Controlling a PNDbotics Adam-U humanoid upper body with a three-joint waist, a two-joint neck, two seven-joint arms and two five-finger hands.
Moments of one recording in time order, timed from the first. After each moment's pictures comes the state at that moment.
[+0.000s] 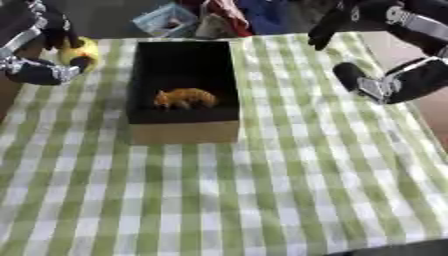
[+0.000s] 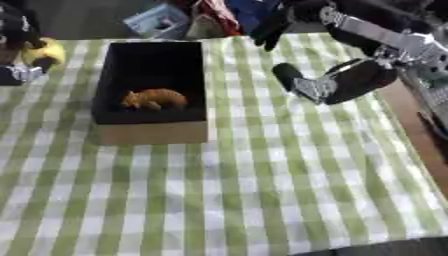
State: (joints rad) left arm -0.84 0.67 -0.19 -1.25 -0.69 -0.48 -0.10; right arm -0.69 -0.67 0.23 -1.78 0.05 -0.40 0.59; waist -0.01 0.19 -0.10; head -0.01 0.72
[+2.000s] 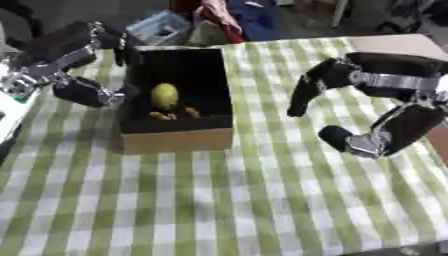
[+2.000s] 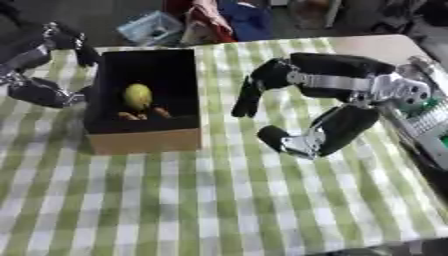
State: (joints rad) left arm -0.71 0.68 -0.23 -1.49 -0.39 -0.49 -0.27; right arm -0.68 -0.66 0.33 -1.78 -0.01 -0.38 0.74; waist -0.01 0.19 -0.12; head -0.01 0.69
